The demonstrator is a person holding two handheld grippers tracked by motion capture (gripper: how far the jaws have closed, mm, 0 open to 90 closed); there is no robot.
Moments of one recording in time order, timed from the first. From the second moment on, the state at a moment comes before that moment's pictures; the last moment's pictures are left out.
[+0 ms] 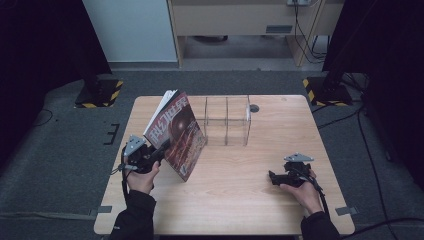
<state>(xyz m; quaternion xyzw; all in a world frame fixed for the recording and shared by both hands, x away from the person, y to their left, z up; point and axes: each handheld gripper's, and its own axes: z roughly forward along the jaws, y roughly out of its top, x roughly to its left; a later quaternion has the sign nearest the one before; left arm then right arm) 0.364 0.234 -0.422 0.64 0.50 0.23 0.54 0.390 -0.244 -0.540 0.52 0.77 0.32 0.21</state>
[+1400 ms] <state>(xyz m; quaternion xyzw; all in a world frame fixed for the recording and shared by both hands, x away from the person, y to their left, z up) 0.446 0.196 -0.380 0.56 0.53 0.29 0.56 0.391 -0.243 -0.540 0.51 0.77 0.32 0.21</state>
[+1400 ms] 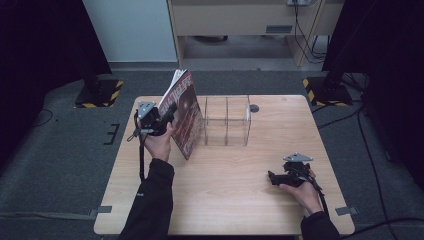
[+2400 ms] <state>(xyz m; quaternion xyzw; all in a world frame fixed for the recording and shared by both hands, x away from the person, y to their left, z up) 0.459 0.182 -0.402 0.57 0.51 0.36 0.53 0.391 -0.241 -0.540 0.50 0.78 0.32 0.20</state>
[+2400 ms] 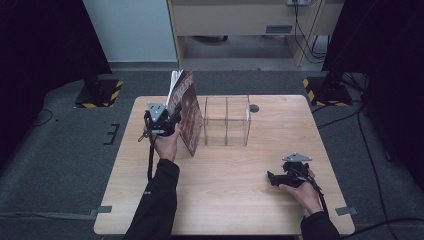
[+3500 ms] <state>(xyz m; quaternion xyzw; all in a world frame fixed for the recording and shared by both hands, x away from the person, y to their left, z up) 0.376 0.227 -0.456 0.68 0.47 0.27 0.49 0.391 -0.241 -0.540 0.50 0.78 0.32 0.20</state>
